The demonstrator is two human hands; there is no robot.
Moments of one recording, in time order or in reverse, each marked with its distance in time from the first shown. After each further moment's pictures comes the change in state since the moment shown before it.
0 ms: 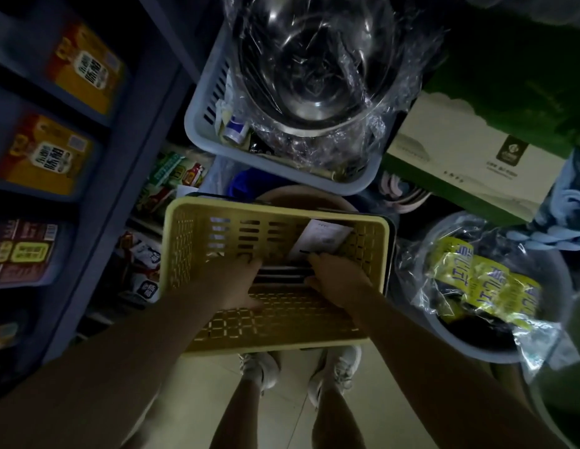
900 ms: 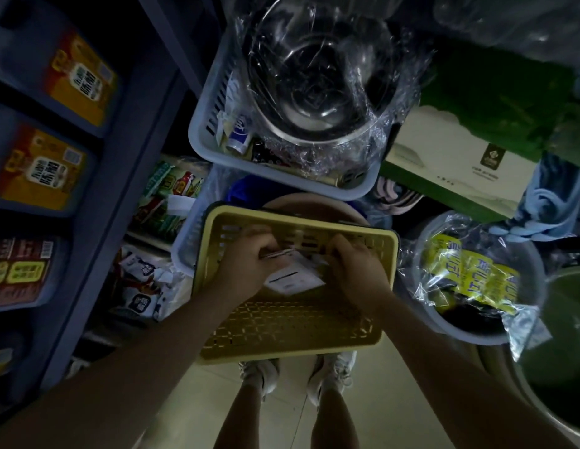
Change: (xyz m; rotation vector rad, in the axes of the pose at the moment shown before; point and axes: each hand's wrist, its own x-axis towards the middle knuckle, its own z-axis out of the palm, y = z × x) left_hand -0.041 0.003 -0.055 -0.929 0.495 0.156; right_hand -0.044 -0.029 -0.029 0.259 0.508 0.105
